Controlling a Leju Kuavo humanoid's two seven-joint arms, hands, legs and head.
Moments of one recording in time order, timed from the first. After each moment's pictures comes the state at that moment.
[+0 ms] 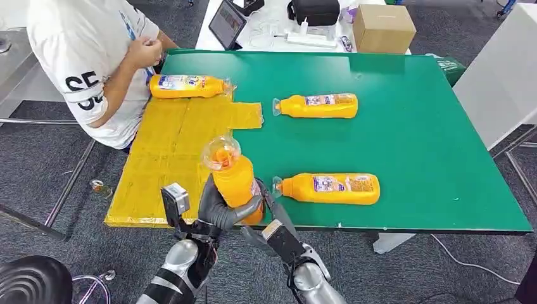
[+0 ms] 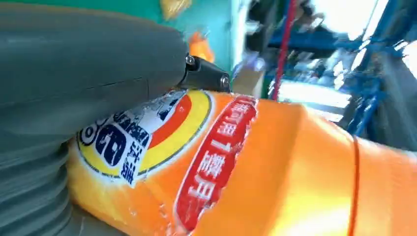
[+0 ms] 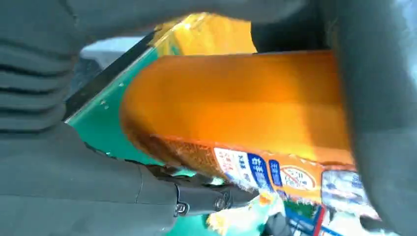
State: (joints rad) left arm -0.25 -0.27 -0.34 -1.13 0.06 0.07 -0.59; right arm -0.14 0.20 0.44 -1.05 0.31 -0.05 -0.69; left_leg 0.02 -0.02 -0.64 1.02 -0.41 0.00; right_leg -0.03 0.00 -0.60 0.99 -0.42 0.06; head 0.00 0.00
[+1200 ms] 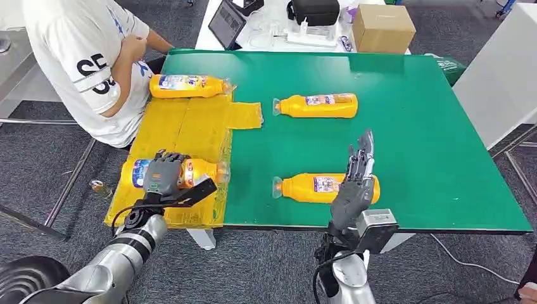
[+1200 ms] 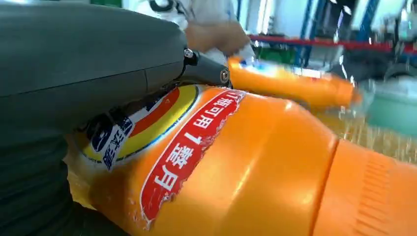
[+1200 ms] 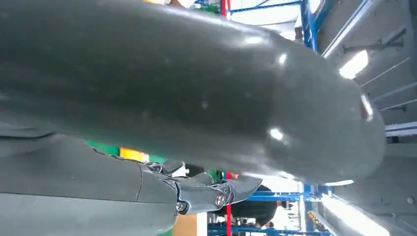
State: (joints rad) left arm -0.62 -0.09 -0.12 -0.45 -1.23 0.62 -0.24; right arm -0.02 0.24 0.28 -1.60 0.05 -0.36 -0.70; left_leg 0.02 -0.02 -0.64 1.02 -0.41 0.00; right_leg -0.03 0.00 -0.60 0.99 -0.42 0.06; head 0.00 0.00
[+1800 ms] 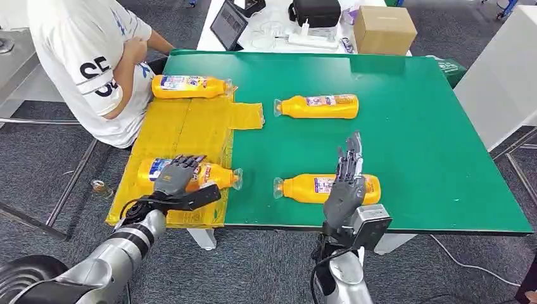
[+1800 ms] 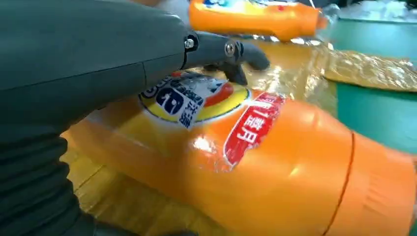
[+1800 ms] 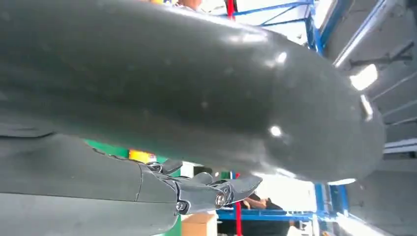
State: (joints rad) left arm -0.66 -0.08 -0.14 -0.42 -1.16 0.30 -0.34; right arm -0.04 0.26 0.25 -1.54 0.03 -0.29 -0.70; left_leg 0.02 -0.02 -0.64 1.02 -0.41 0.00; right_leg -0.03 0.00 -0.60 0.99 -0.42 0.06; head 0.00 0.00
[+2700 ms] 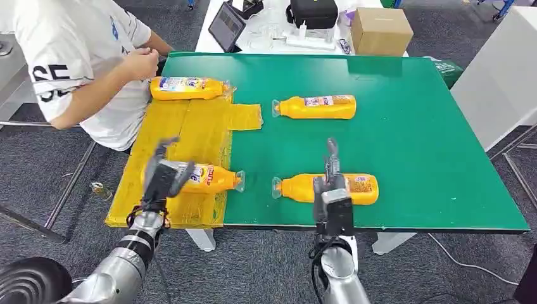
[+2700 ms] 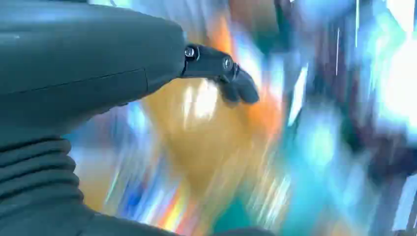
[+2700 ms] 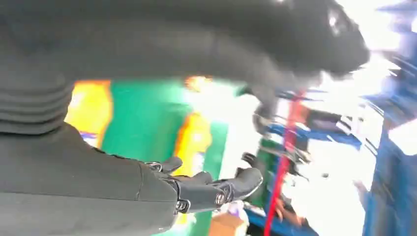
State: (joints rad) left arm -0.51 -0.14 0.05 -0.70 -0.33 0.55 -0.70; right arm -0.10 0.23 0.24 -1.37 0.35 -0.30 -0.50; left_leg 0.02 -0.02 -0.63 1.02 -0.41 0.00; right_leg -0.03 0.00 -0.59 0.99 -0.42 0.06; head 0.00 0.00
